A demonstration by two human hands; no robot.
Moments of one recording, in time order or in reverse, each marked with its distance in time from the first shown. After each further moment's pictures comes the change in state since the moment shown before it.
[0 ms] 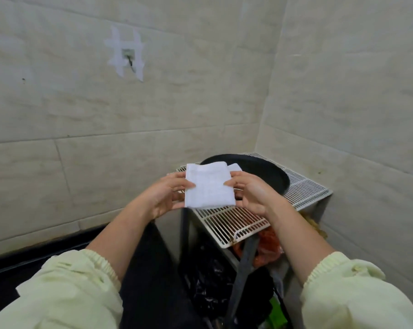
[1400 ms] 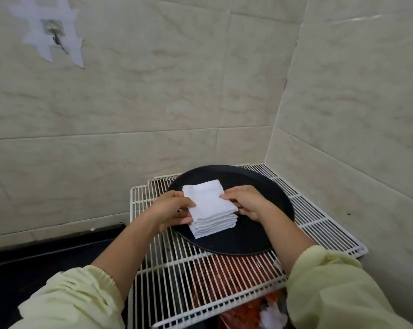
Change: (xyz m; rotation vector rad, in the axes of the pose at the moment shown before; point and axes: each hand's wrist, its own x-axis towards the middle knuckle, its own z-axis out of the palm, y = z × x) left_hand 0.211 -0.020 0.097 0.016 0.322 -0.179; right_hand 0.220 -0.028 -0.170 -0.368 -0.014 0.164
